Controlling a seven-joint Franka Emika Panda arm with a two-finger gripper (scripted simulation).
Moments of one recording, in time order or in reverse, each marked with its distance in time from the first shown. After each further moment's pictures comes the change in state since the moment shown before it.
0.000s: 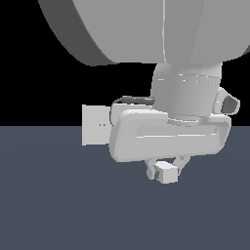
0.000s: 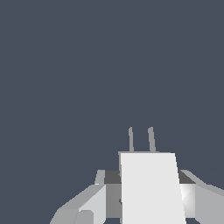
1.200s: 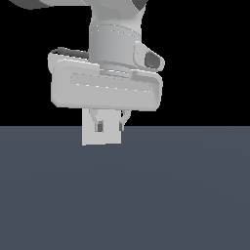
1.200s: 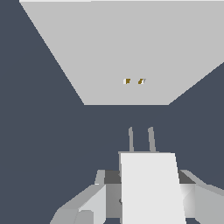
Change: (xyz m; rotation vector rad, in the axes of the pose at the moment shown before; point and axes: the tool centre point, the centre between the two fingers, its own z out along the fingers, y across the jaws) arm 0.082 -0.088 -0.059 0.014 0.002 -0.040
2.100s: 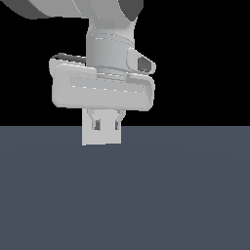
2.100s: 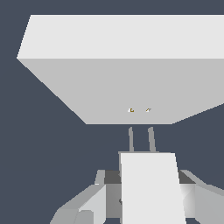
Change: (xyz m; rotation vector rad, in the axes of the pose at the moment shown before) arm 0.022 -0.003 0.004 -0.001 -0.002 -0.002
